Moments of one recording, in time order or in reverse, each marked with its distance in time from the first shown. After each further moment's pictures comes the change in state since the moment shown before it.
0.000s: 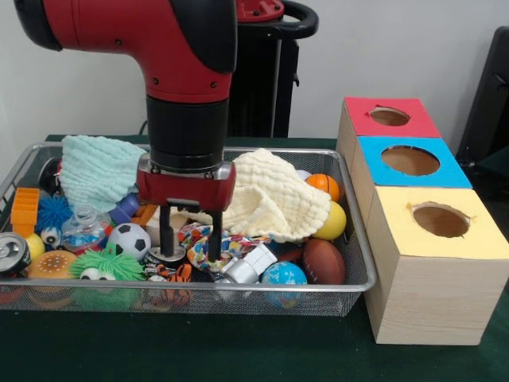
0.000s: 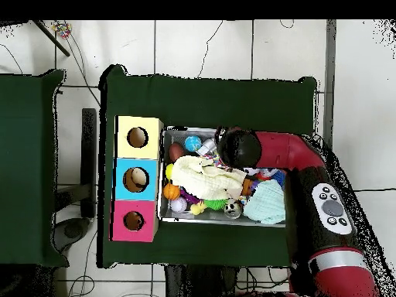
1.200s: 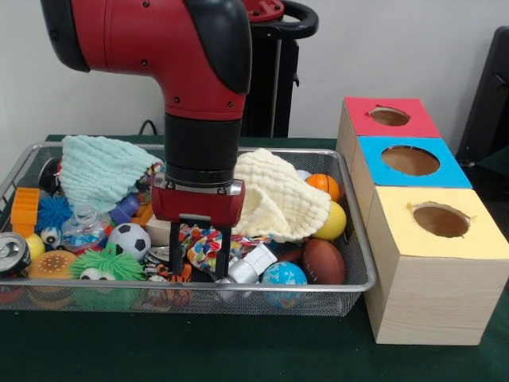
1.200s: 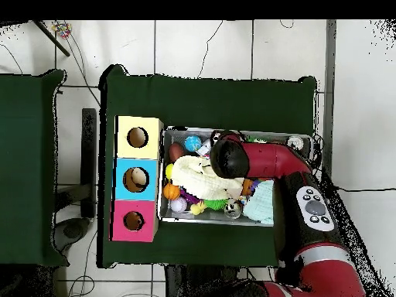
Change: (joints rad) arm 0.057 0.041 -0.080 0.031 -0.003 -0.191 0.000
